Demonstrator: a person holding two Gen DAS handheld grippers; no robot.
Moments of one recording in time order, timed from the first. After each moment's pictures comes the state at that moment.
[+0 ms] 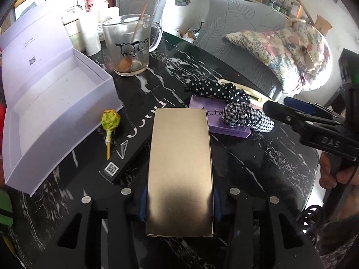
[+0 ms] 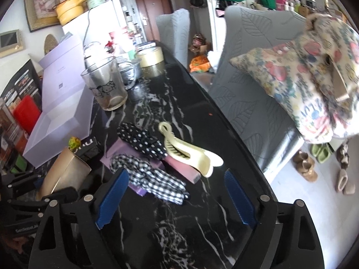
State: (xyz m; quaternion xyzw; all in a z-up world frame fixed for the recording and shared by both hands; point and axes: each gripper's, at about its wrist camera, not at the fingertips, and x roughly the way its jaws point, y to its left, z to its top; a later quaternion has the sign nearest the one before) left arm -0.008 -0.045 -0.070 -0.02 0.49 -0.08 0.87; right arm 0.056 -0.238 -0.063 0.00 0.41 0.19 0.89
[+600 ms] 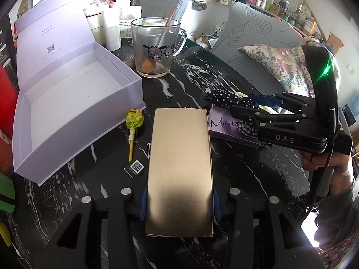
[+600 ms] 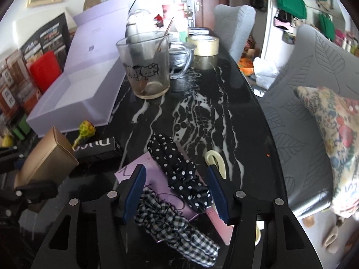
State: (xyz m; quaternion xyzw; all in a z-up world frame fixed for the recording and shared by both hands) left arm -0.008 -0.023 -0.064 -0.06 0.48 -0.04 0.87; right arm 0.100 -0.166 -0.079 -0.13 0.42 0.30 0.84
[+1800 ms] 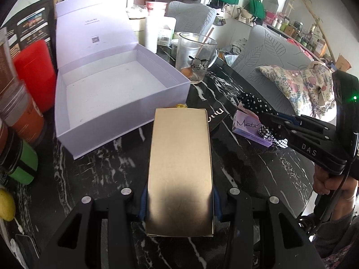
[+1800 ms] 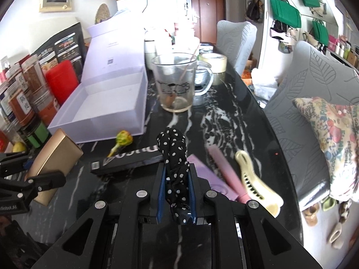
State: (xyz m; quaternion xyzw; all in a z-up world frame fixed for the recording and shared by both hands) left arm -0.066 0.032 -0.047 -0.10 0.45 0.01 0.89; right arm 0.036 -0.142 -0.045 -0.10 0.39 0.30 0.87
